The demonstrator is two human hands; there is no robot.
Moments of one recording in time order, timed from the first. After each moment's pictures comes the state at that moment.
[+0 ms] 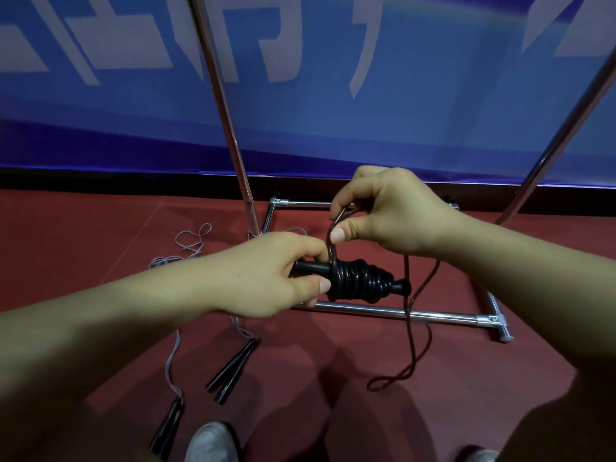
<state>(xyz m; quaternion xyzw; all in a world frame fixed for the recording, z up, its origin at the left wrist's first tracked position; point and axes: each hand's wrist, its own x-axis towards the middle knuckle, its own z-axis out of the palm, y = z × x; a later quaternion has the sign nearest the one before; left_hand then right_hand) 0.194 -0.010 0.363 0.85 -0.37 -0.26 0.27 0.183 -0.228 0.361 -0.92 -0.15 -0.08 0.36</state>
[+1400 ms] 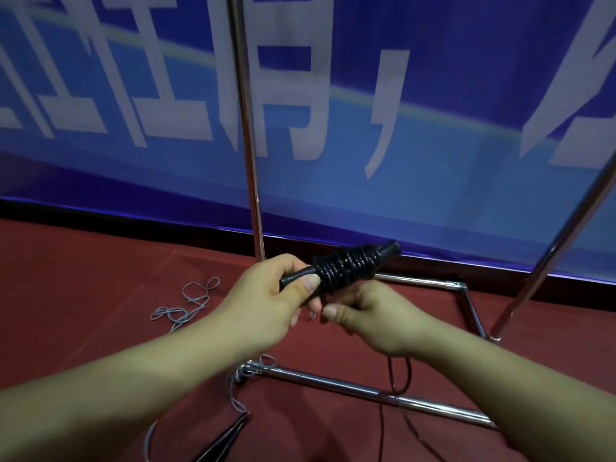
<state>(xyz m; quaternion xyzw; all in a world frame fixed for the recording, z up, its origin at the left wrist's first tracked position) 0.212 -0.011 0.366 0.80 -0.20 -0.08 0.56 0.203 -0.211 0.329 -0.90 -0.14 0.06 0.41</state>
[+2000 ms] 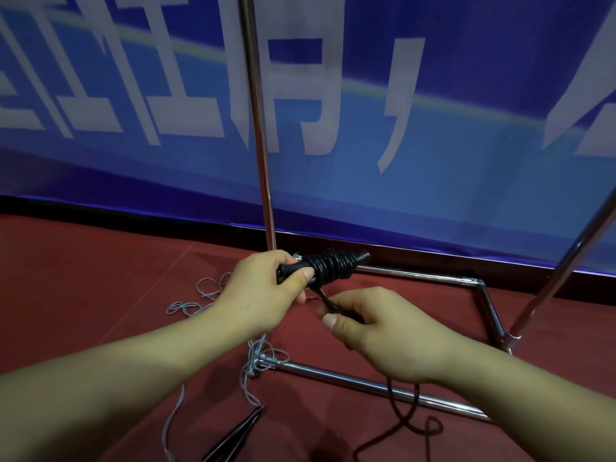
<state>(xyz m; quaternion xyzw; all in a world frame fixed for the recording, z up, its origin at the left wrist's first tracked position) 0.238 0.000 0.355 0.90 -0.14 0.01 0.41 0.172 -0.186 0.358 -0.91 -0.15 0.07 0.38</state>
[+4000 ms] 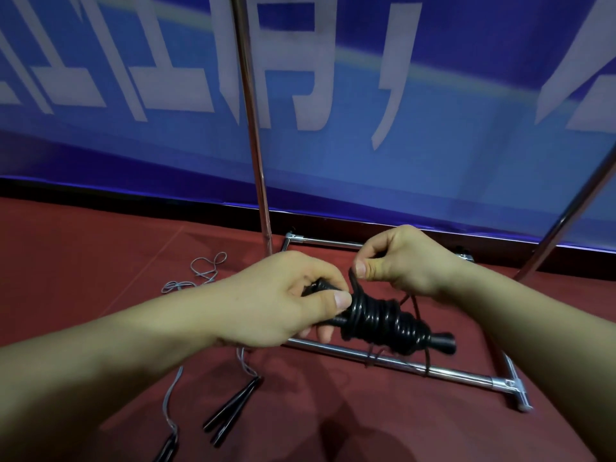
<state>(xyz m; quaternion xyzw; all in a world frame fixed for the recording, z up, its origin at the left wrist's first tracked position) 0.193 0.002 0.386 0.79 -0.36 -0.27 0.41 0.200 -0.228 0.361 -0.87 -0.08 0.06 0.48</state>
